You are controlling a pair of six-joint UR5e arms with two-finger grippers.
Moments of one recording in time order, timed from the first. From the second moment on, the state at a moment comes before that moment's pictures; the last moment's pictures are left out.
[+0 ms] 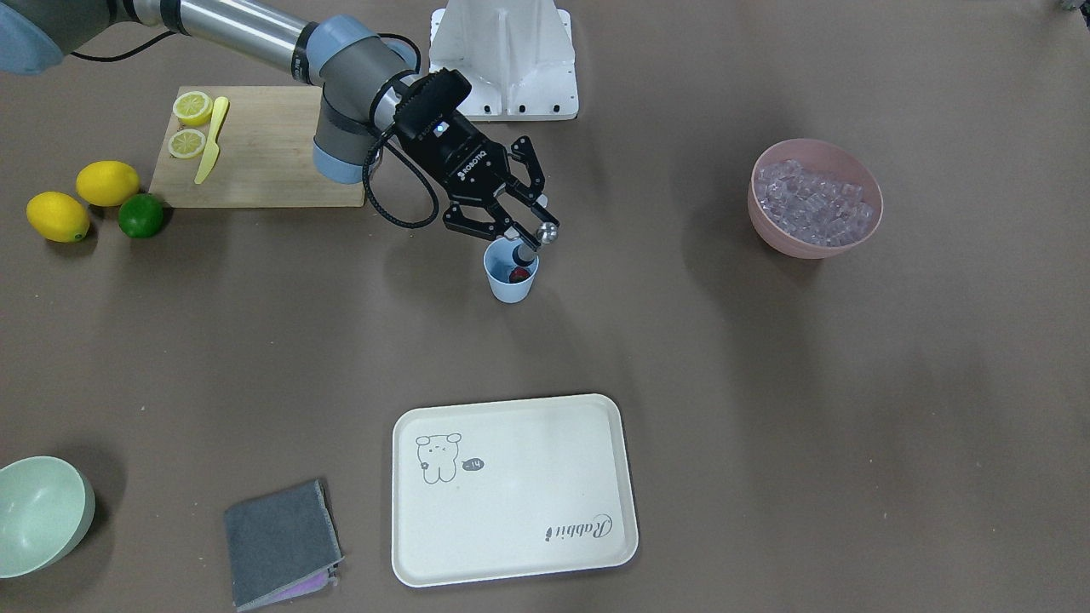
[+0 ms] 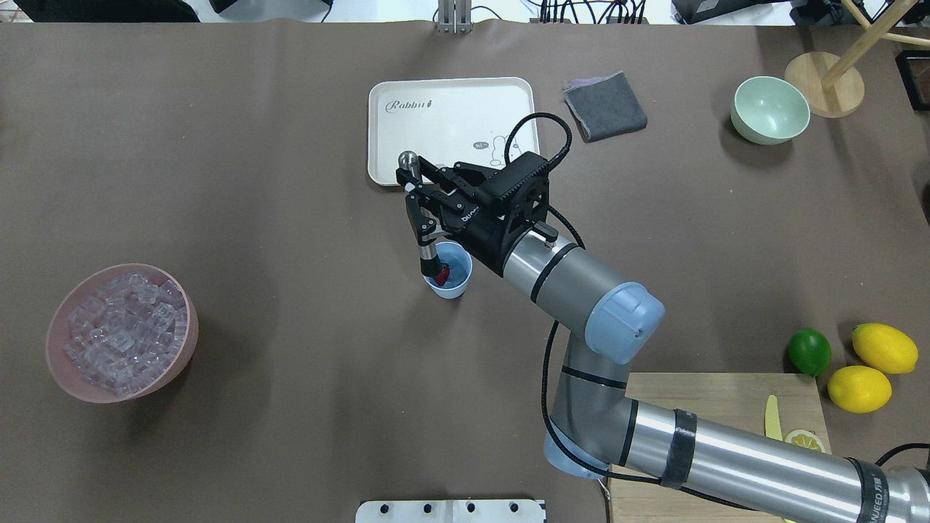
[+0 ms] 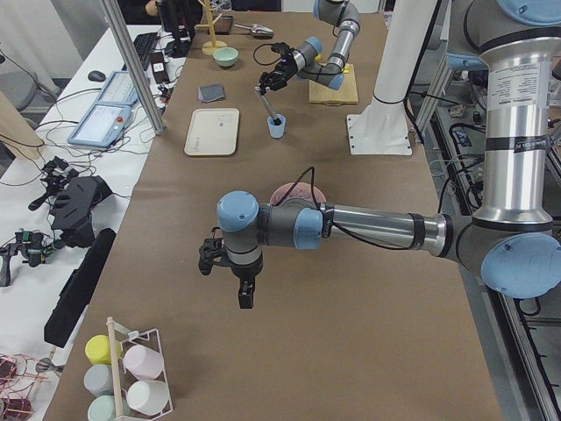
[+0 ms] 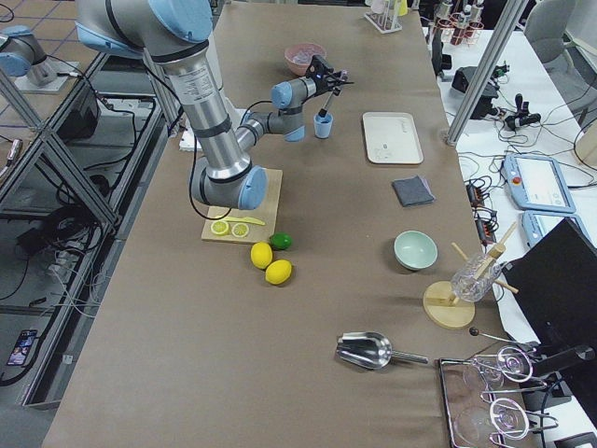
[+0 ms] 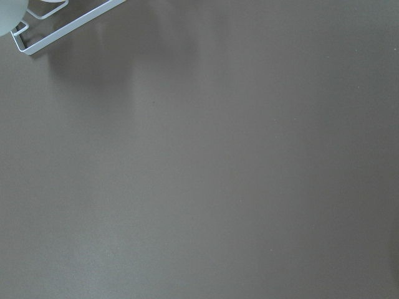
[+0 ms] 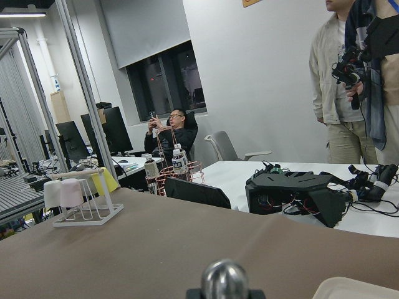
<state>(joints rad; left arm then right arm) -1.52 -1.51 -1.73 -1.52 -2.26 -0.06 0.39 -0.94 1.48 -0.13 1.16 0.59</state>
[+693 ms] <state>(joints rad) -1.52 -1.51 -1.74 -1.52 -2.26 -0.07 0.44 -0.93 1.52 -0.13 1.17 0.60</state>
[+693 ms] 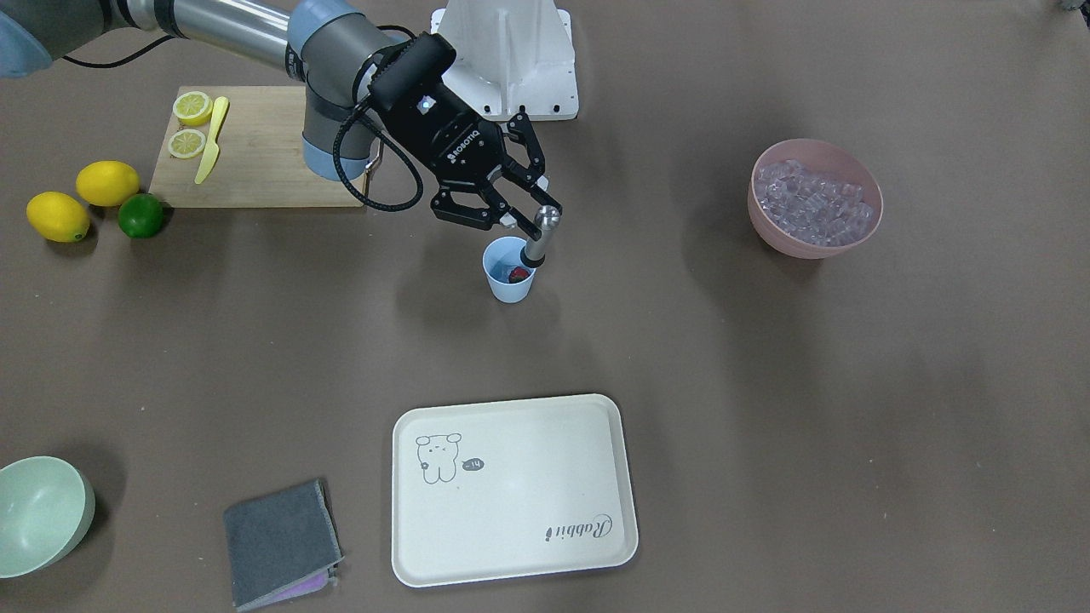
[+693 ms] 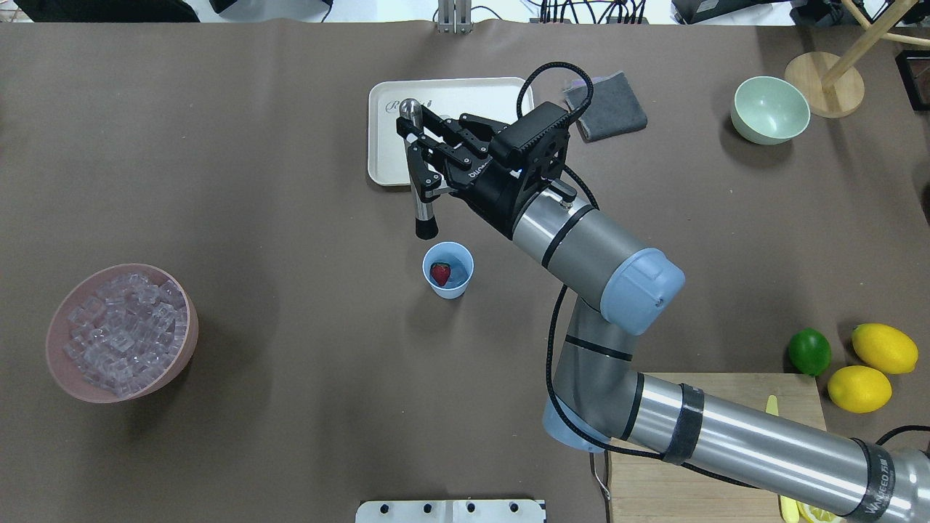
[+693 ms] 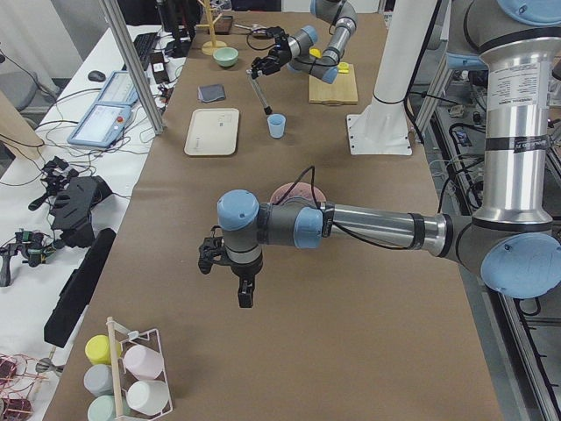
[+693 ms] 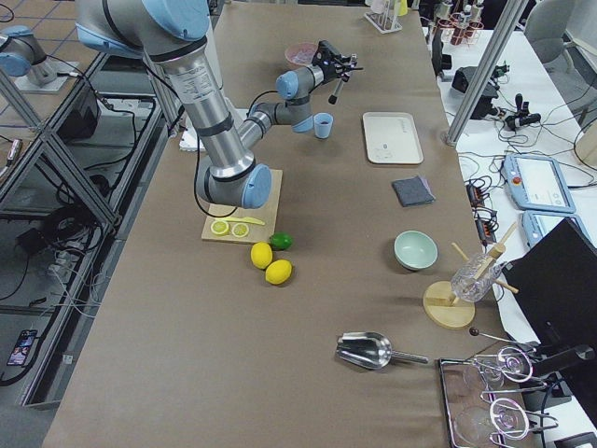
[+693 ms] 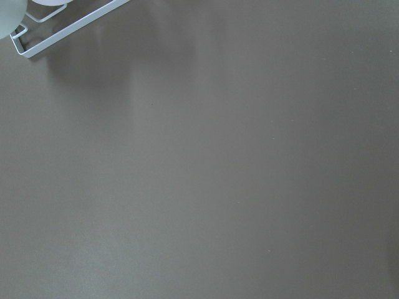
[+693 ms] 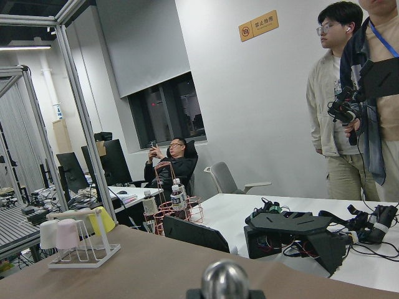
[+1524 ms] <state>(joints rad) -1.52 -1.51 -1.74 -1.52 -2.26 -0.06 0.40 -0.99 1.49 -0.13 1.17 0.60</state>
